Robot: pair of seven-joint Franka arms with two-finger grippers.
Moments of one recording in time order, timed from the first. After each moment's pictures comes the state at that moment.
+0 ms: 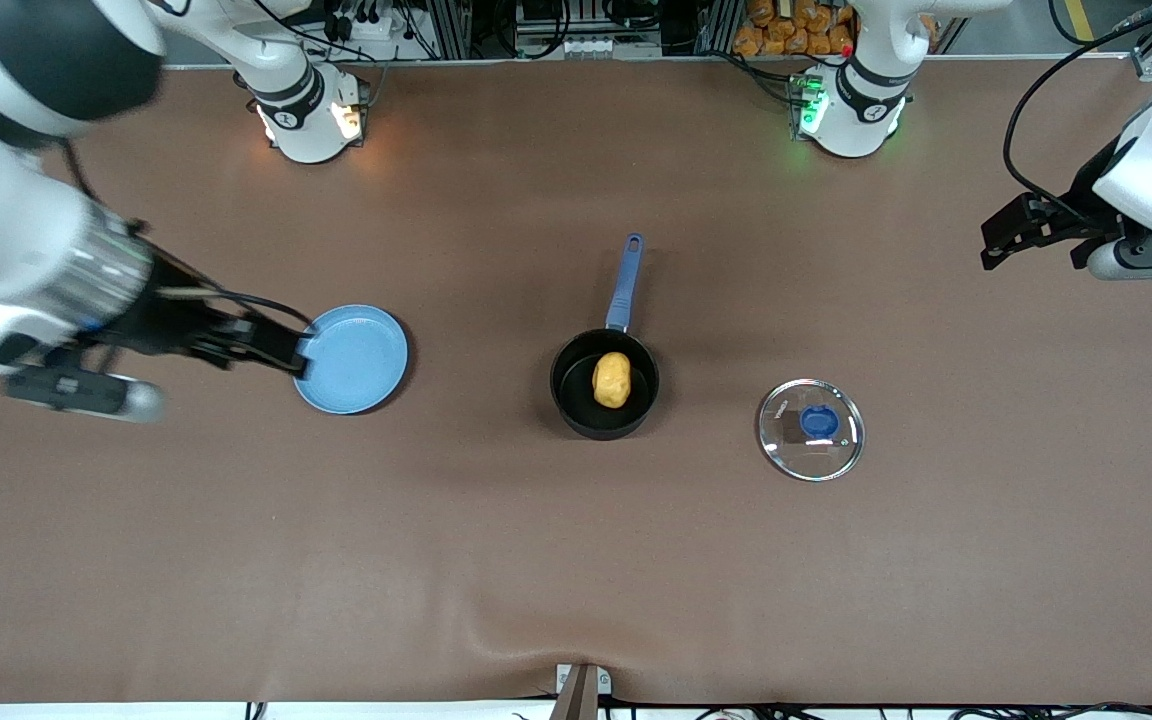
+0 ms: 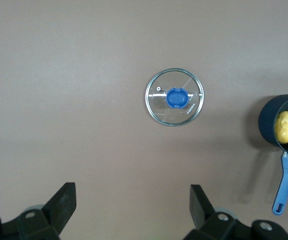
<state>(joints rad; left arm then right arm) -0.10 -0.05 -0.02 -1.65 0.00 1.62 -0.13 0.12 0.43 0.14 -0.94 0.10 1.46 0.40</state>
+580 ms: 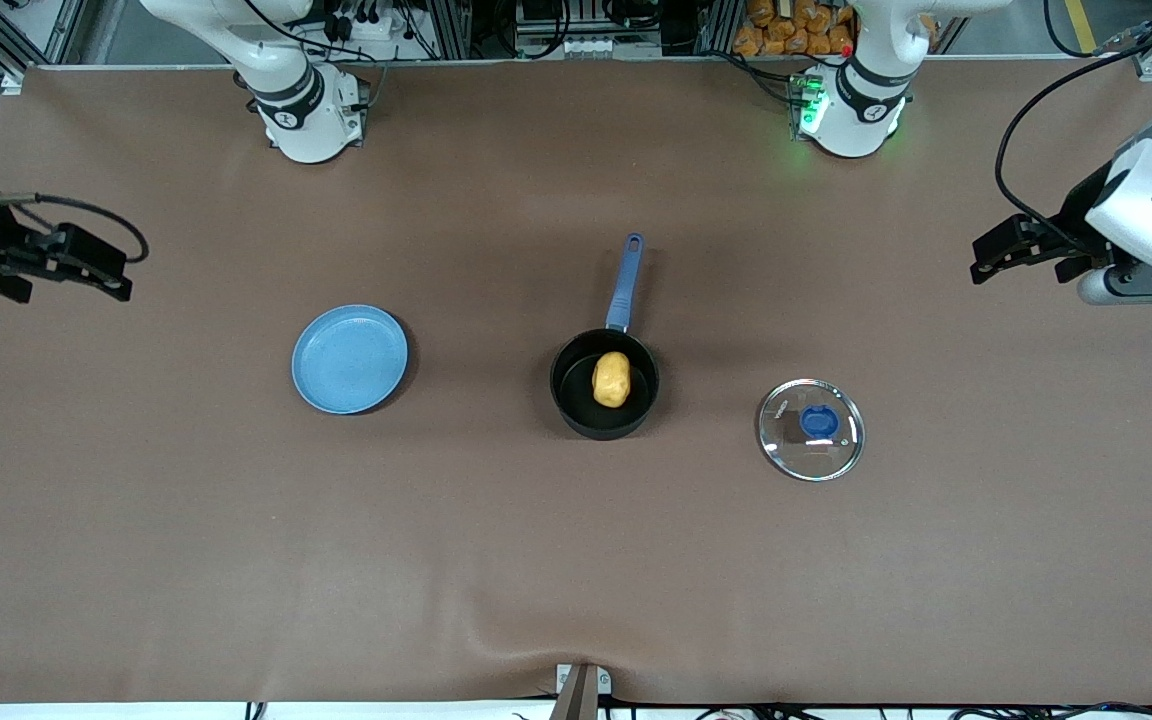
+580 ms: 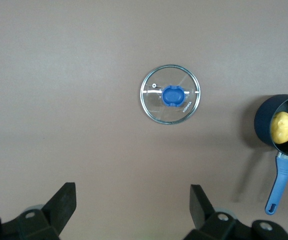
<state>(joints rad) -0.09 -0.02 -0.01 -1.65 -0.04 1.62 -0.13 0.00 0.22 0.15 -1.13 -0.06 1.34 0.12</state>
